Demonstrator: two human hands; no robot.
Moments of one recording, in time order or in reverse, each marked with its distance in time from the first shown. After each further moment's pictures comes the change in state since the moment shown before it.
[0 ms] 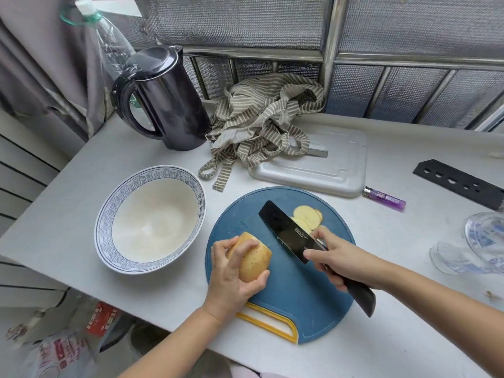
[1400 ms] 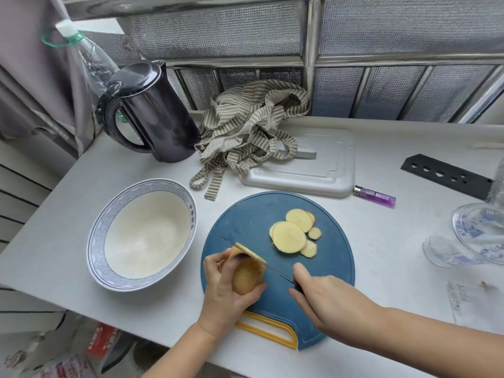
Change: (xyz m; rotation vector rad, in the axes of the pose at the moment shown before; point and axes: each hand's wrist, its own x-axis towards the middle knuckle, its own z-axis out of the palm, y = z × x) left_hand -0.009 -0.012 0.003 -0.041 -0.030 0.000; right_hand -0.038 0.009 0.049 -0.859 0.143 -0.386
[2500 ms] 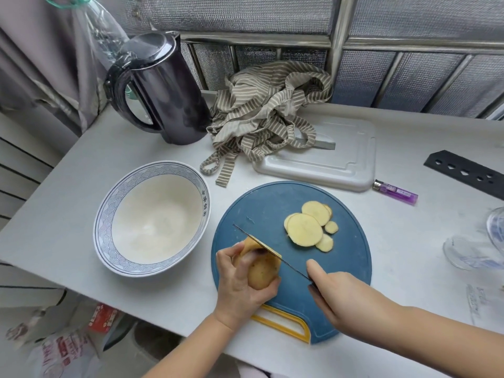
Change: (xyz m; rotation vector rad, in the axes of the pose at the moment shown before) left_hand -0.002 -0.004 0.009 0.001 0.145 0.093; right_hand 0.011 -0.003 0.005 -0.022 -0.112 0.066
